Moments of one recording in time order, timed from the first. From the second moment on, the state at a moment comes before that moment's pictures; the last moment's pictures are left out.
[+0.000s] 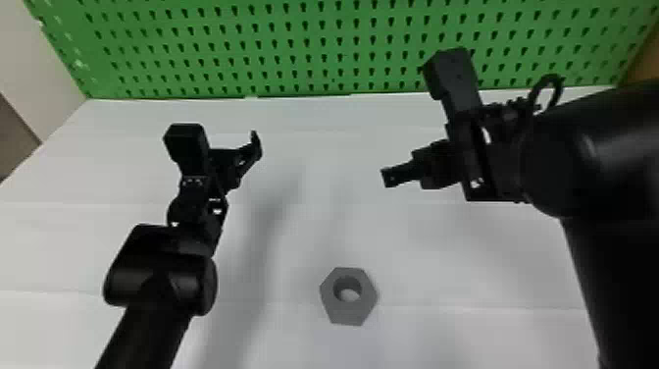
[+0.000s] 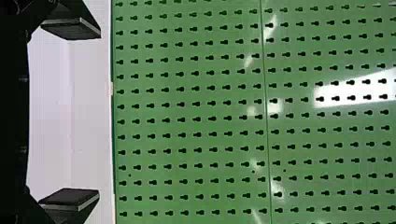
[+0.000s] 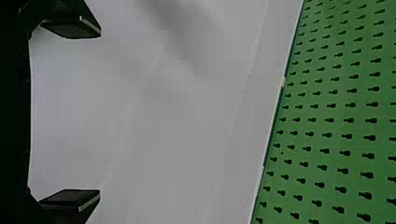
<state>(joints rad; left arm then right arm) -0.15 0.18 -0.07 -1.45 0.13 -0.04 0.09 -0.43 -0.05 0.32 -2.00 -0.16 1.57 0.15</state>
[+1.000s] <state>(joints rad) -0.17 0.18 -0.05 -1.44 0.11 -0.03 0.09 -0.56 -0.06 0.54 -1.71 -0.34 1.57 0.15</state>
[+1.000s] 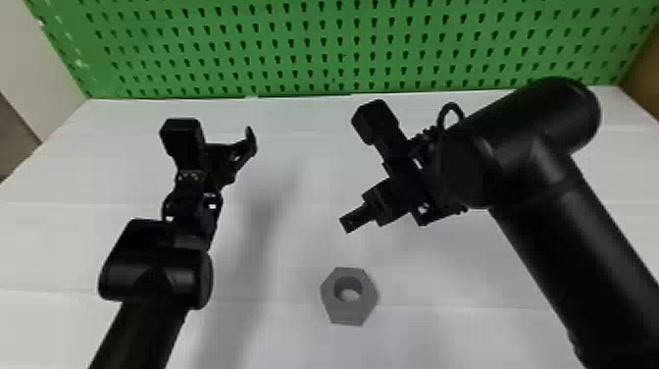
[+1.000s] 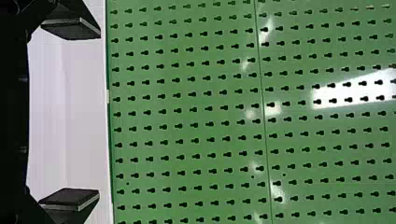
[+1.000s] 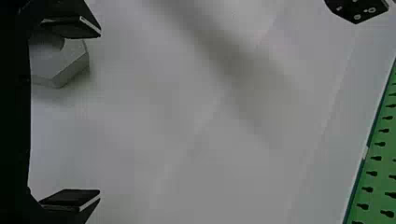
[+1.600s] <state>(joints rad) -0.18 0.19 -0.06 -1.44 0.11 -0.03 0.09 -0.63 -0.07 0.66 -1.56 -0.41 1.57 0.15</state>
